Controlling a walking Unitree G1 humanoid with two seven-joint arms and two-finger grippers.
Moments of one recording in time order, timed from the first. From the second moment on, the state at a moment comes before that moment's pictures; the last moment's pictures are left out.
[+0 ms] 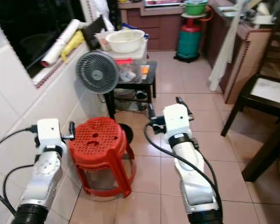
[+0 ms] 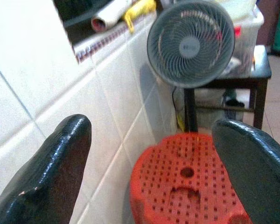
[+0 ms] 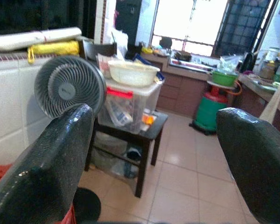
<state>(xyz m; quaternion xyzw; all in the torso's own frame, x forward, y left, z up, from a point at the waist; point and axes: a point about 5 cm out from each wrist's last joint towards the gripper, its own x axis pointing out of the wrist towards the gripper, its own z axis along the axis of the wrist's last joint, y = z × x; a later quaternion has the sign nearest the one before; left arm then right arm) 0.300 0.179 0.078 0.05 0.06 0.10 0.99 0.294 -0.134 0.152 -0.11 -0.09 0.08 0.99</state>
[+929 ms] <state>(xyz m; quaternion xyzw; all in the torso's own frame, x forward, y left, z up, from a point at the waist) 0.244 0.171 -0.036 0.08 0.28 0.00 0.96 0.305 -0.162 0.038 -0.06 0.14 0.06 0.99</state>
